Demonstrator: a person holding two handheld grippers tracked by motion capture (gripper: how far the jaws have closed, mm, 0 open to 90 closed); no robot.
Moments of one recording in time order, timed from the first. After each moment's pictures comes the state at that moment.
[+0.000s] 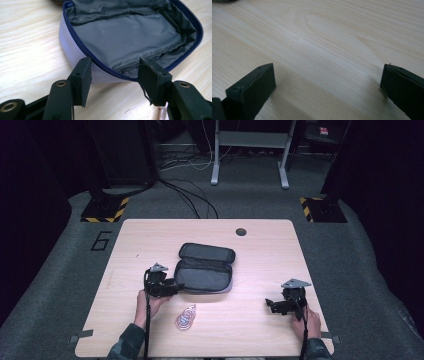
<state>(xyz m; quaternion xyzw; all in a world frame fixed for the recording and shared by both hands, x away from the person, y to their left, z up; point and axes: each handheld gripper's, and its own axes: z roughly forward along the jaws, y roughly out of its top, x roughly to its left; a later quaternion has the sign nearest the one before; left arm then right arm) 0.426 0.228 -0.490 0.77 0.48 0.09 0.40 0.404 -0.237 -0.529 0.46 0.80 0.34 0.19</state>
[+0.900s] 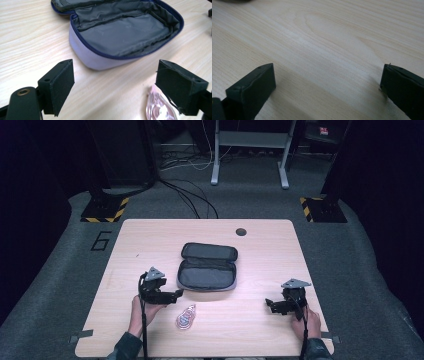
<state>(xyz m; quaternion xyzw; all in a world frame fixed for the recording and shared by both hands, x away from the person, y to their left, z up) 0.389 0.237 -0.469 0.78 0.44 0.14 0.41 0.404 -0.237 -0.529 0.46 0.80 0.34 0.19</state>
